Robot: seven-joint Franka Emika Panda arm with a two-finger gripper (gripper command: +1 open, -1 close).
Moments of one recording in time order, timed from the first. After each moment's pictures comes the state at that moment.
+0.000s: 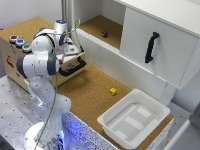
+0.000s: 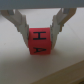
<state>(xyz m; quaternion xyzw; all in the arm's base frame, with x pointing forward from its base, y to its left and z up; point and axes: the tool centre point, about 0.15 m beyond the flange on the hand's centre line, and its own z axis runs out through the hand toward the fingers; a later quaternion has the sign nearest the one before) 0.323 0.271 0.335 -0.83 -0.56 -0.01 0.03</state>
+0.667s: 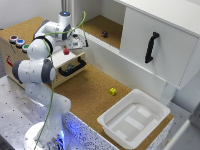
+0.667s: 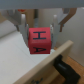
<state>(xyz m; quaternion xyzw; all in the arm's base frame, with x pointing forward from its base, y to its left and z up) 0.360 0.182 0.464 -0.92 -0.38 -0.11 0.00</state>
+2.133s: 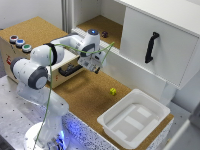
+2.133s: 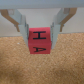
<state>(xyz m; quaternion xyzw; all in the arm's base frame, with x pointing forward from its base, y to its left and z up) 0.423 0.001 0.327 -0.99 -0.02 -0.09 0.04</state>
